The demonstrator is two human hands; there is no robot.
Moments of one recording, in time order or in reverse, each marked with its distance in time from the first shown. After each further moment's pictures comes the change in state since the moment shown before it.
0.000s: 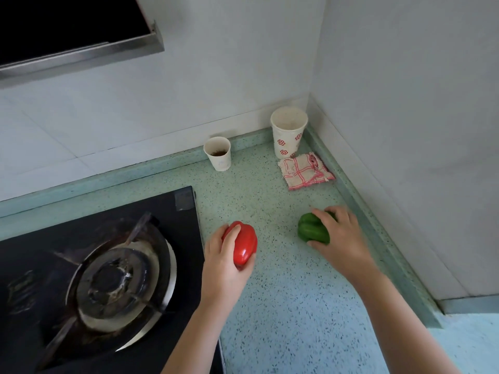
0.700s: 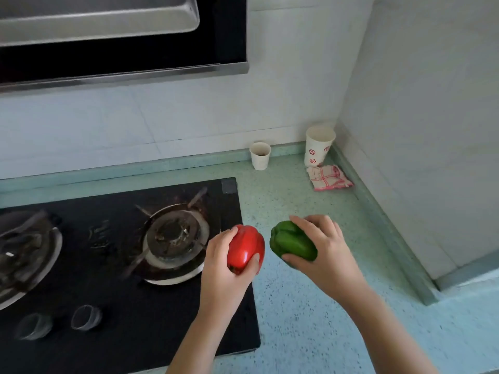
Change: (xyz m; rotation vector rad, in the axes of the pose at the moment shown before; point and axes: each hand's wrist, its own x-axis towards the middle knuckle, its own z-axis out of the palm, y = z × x) left_hand -0.110 0.016 -0.110 -0.320 0.209 -0.103; right_hand -0.122 -0.127 -0.022 0.183 0.127 -0.347
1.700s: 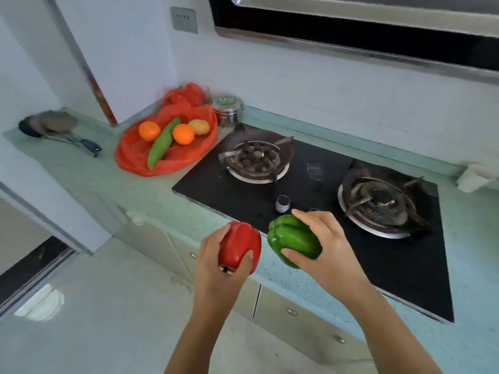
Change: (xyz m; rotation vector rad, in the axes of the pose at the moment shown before) left_hand -0.257 -0.098 -0.350 0.007 0.601 -0.373; right_hand -0.144 -0.354 0.171 0.284 -0.437 -0.420
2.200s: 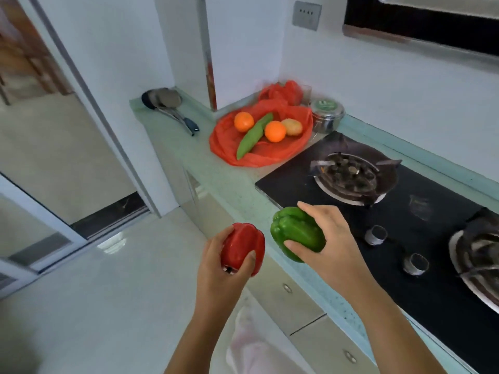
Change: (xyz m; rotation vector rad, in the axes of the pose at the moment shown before) left_hand 0.017 -0.049 -0.103 -0.004 0.317 -0.159; right_hand 0.077 -0.075 0.108 0.103 -0.237 -0.215
